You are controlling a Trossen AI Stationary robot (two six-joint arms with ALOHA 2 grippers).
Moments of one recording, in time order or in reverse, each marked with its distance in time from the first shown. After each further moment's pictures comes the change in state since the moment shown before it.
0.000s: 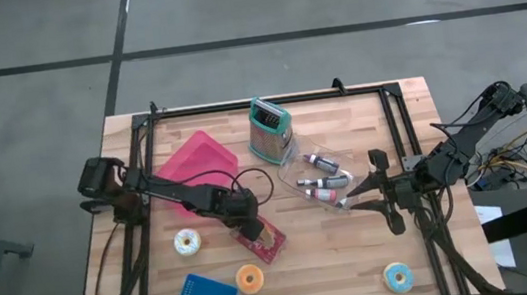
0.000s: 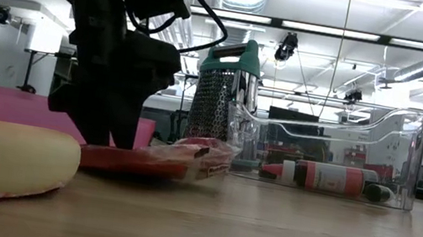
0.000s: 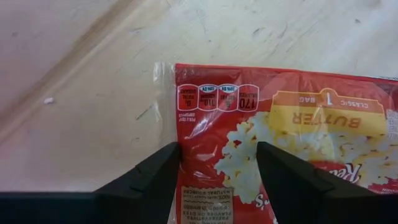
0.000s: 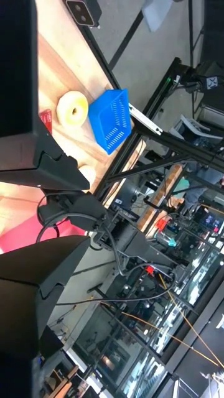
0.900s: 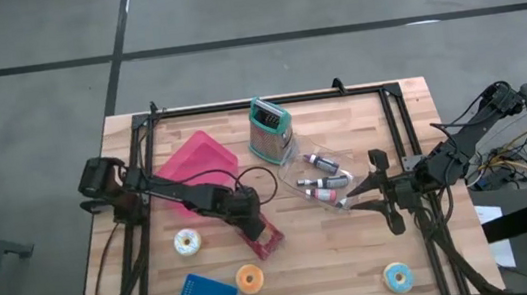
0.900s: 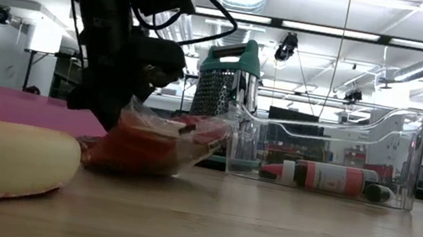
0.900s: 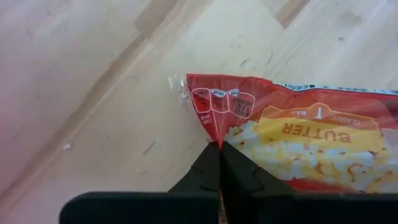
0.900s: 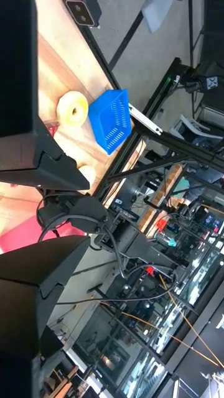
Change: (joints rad) left arm 0.001 0.001 0.024 0.000 -0.081 0.127; right arm 0.000 0.000 0.000 0.000 0.000 0.000
